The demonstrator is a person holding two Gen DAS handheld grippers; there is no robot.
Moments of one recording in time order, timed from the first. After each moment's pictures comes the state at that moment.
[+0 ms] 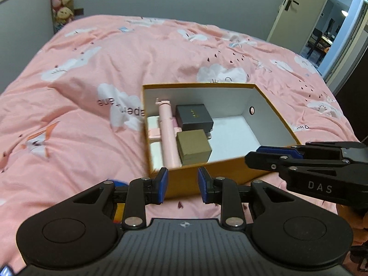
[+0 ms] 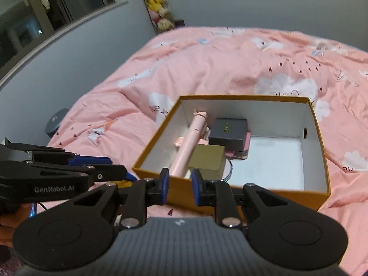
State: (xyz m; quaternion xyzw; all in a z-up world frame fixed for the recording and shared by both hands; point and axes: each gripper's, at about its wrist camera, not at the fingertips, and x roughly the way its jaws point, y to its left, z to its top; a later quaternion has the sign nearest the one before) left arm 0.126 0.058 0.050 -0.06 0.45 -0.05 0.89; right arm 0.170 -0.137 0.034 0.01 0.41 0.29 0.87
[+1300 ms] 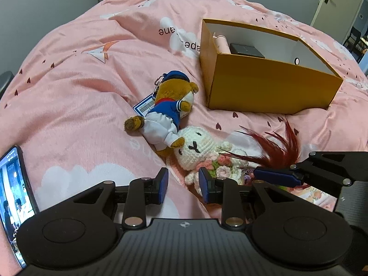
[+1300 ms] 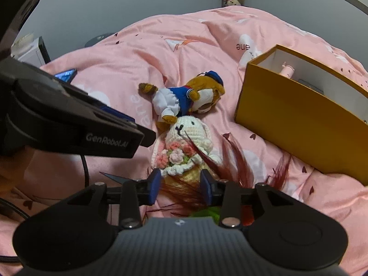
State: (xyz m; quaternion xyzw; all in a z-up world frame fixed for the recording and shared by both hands) left arm 0.016 0.085 -0.037 -0.07 0.49 0.05 0.87; right arm 0.022 -0.054 -0.067 -0.18 0.39 0.40 0.81
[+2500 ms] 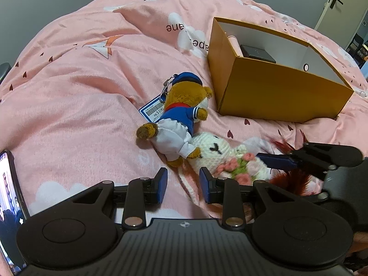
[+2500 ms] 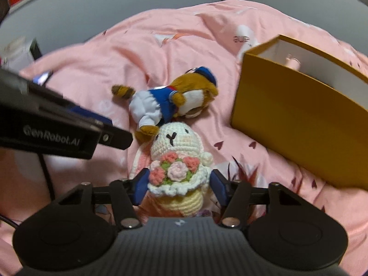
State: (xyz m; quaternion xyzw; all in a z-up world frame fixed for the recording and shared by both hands) left arm 0.035 0.107 -0.049 -0.09 0.49 0.04 0.86; right arm 0.071 -0.044 -0.088 -0.14 0.41 0.40 0.81
